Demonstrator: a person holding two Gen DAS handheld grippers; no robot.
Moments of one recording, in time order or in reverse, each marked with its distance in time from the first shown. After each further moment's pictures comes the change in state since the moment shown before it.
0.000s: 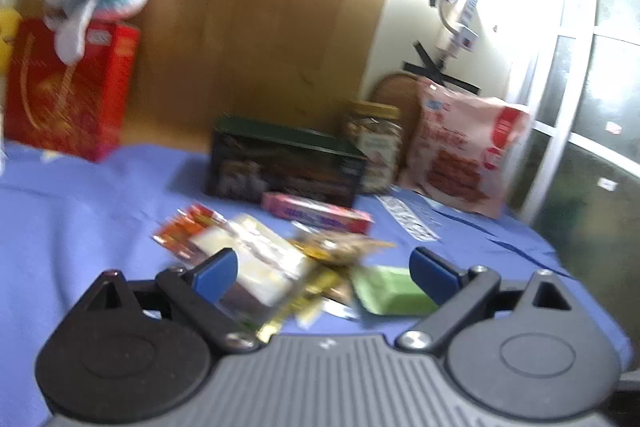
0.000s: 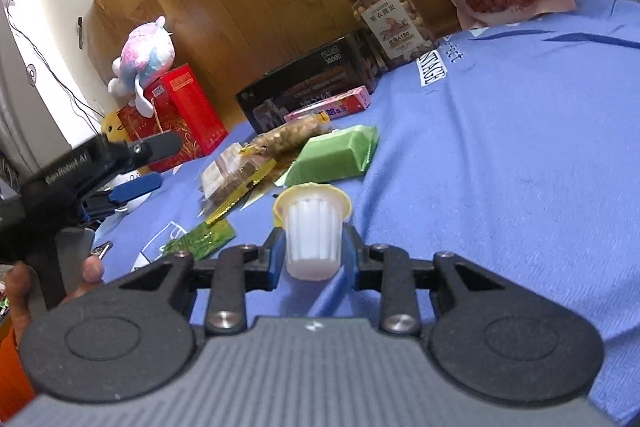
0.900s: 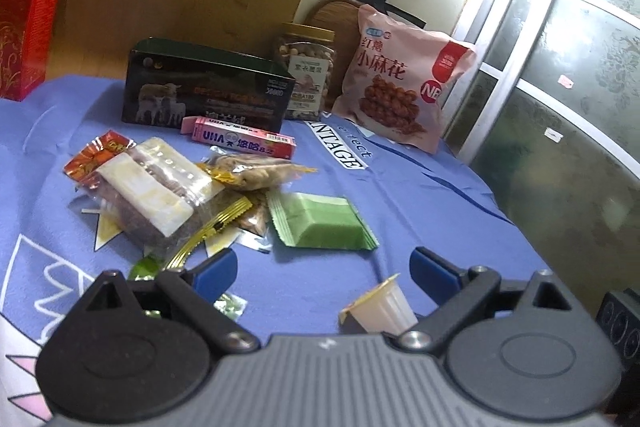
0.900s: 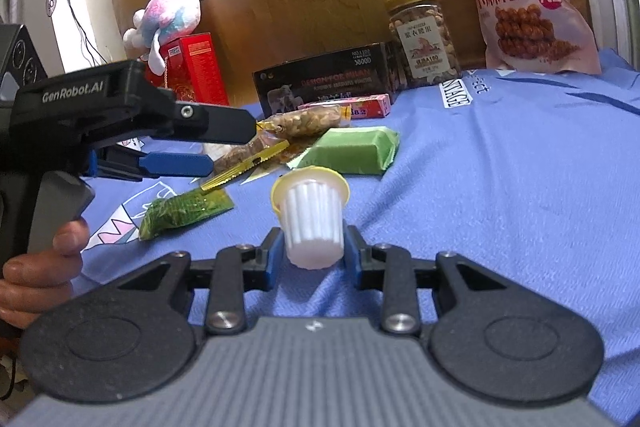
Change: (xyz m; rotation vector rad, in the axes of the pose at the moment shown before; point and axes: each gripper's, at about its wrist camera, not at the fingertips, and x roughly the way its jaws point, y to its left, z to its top) left arm 0.021 -0.016 -0.010 -0.001 0.209 -0.185; right arm 0.009 0.022 -0.018 -0.232 -0.028 -0.056
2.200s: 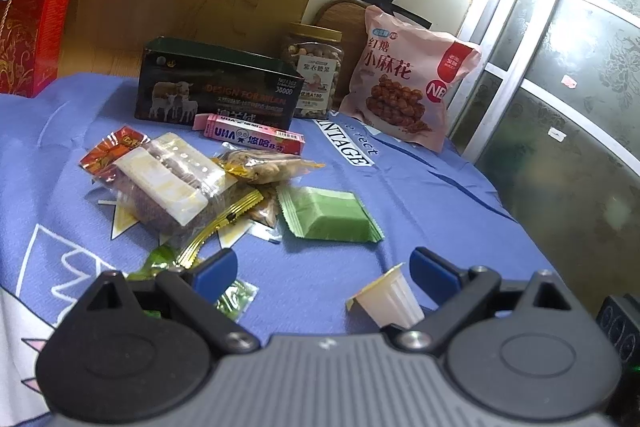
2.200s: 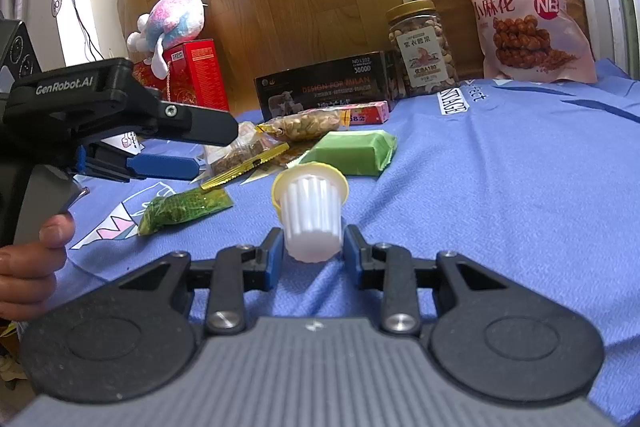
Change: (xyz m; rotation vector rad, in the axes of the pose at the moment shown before) left arm -0.012 0.001 -0.003 -0.011 0.003 0.023; right arm -0.006 0.004 -0.009 -0.015 -0.032 -0.010
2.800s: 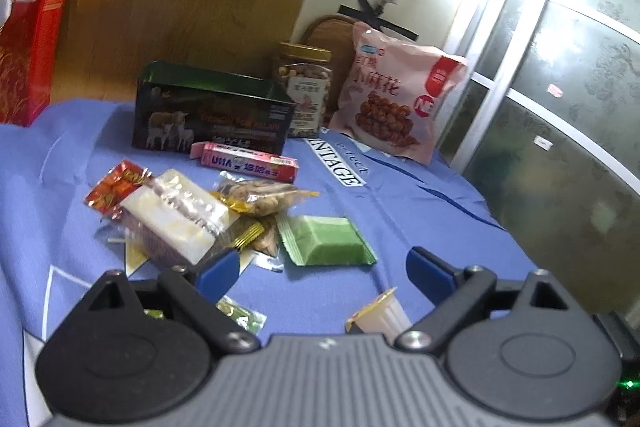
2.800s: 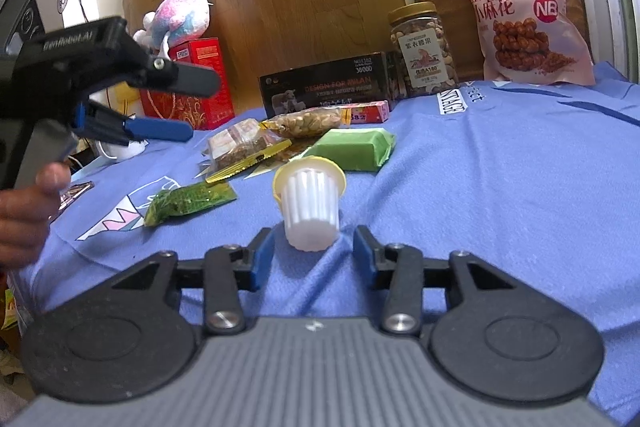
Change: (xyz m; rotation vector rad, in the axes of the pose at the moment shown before) left arm -0.016 0.004 0.023 0.039 -0.006 -0.043; right arm -0.010 0.001 -0.006 -0.018 -0.002 0.003
